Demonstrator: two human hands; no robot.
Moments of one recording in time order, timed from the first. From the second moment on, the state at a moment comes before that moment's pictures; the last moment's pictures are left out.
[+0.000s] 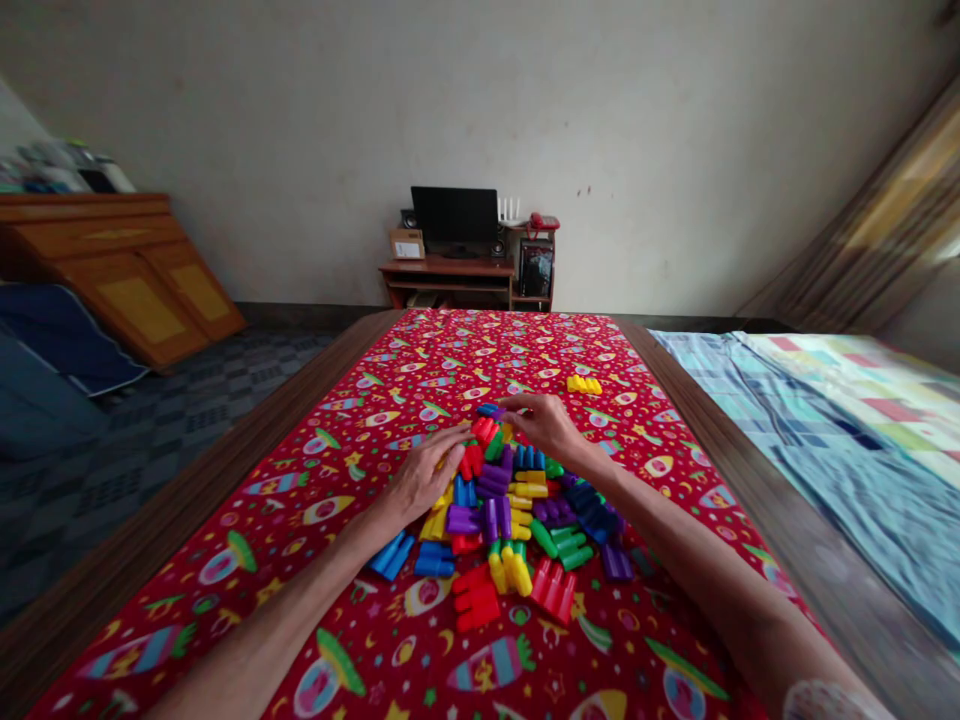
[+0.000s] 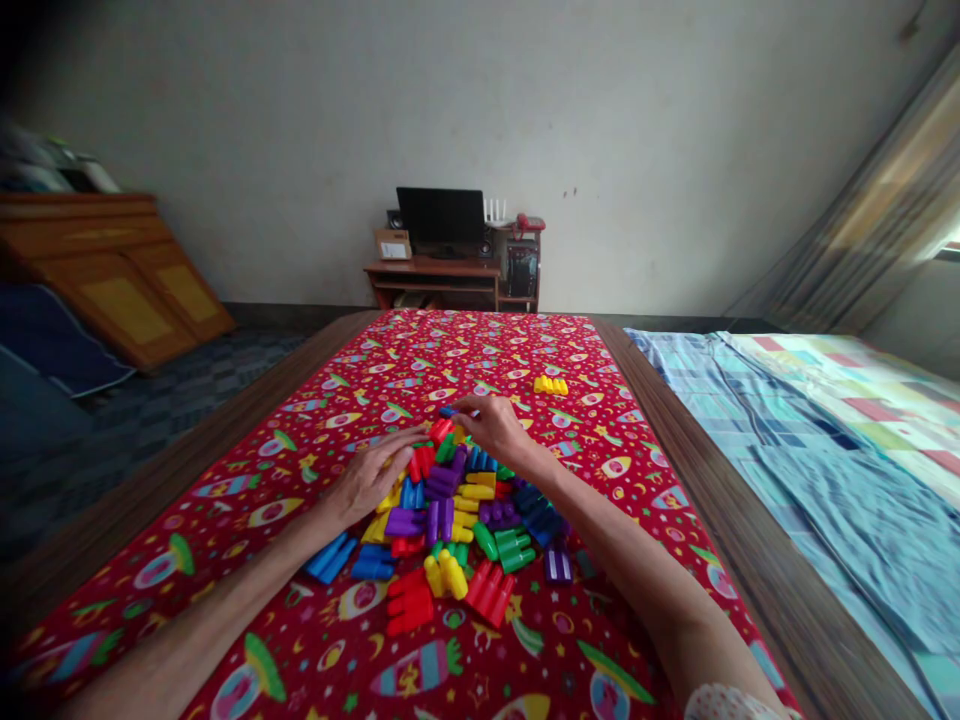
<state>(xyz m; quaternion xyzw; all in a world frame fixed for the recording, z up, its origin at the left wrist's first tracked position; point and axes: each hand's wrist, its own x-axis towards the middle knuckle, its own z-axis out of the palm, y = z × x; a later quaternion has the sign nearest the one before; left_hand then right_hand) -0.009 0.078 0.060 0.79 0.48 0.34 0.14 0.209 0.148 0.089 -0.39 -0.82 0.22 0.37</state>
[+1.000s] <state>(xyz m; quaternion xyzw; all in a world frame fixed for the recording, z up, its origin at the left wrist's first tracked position) 0.016 0.071 0.037 0.79 0.48 0.38 0.00 0.298 0.205 0.079 -0.51 -0.84 0.06 0.15</state>
